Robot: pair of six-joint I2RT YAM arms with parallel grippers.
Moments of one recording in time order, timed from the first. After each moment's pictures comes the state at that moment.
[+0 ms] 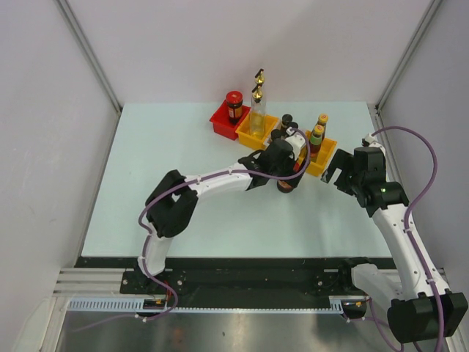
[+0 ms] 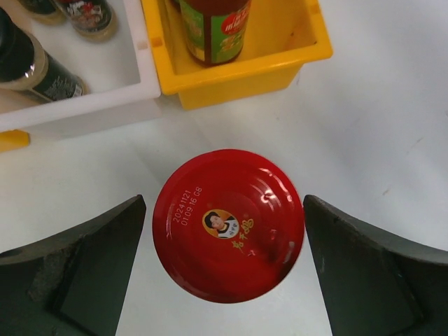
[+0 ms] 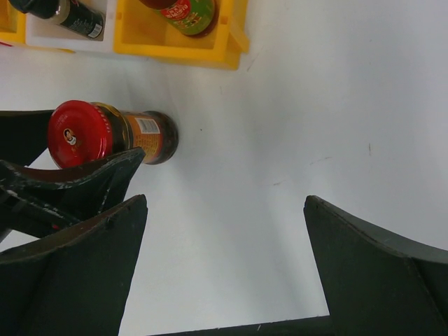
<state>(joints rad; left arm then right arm) -0.93 2.05 1.60 -0.13 -0.11 -0.17 0.13 0.95 0.95 -0.72 0.12 0.53</state>
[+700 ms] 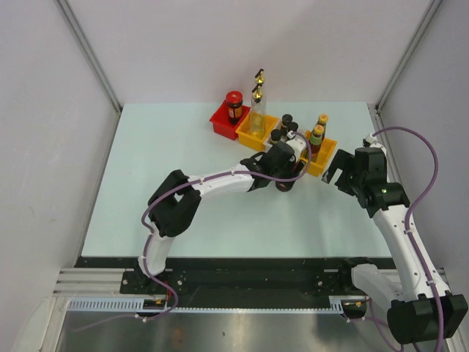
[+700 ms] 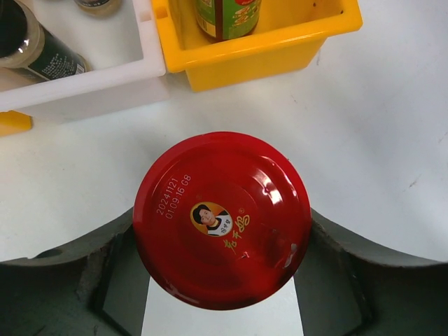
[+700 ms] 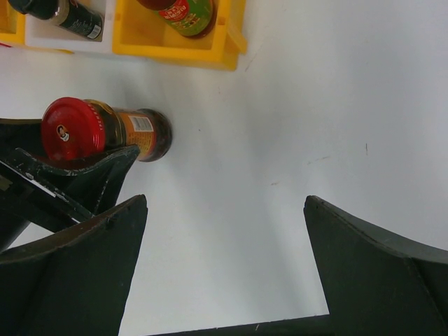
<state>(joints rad) -0.93 2.08 1.60 -0.17 -0.15 -0.15 0.13 0.94 0.95 -0.73 0.12 0.53</state>
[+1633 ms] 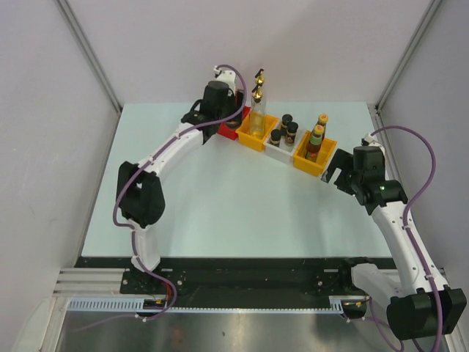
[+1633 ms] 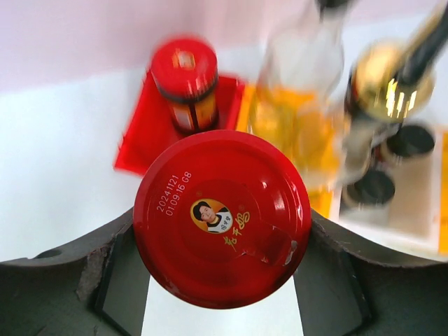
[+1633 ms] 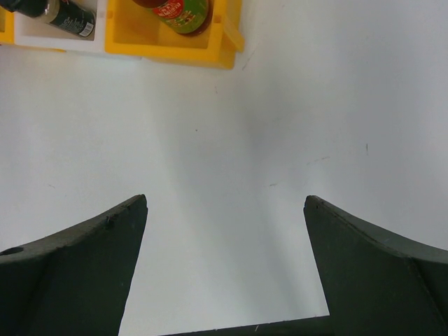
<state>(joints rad) -0.51 1.94 1.77 -0.25 -0.20 -0.15 0.12 0.97 0.95 -0.72 0.12 0.53</state>
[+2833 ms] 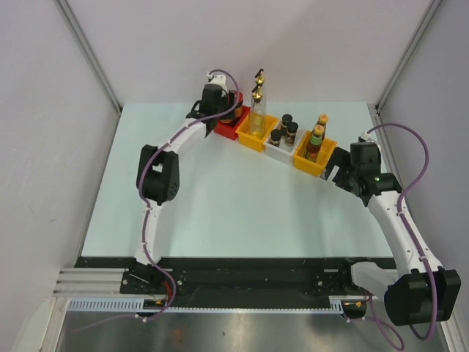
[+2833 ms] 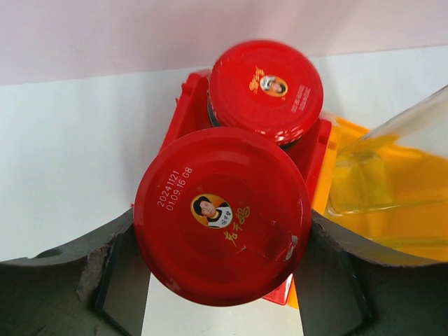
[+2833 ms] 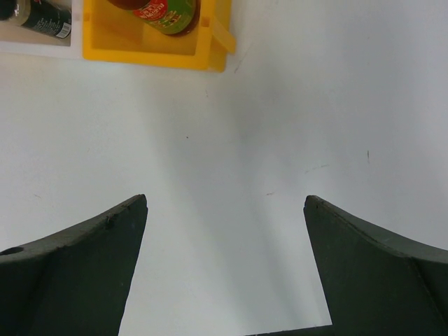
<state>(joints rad) -0.37 2.30 1.99 -0.11 -0.13 -0.19 0.10 1.07 0.95 -0.68 0.11 0.52</state>
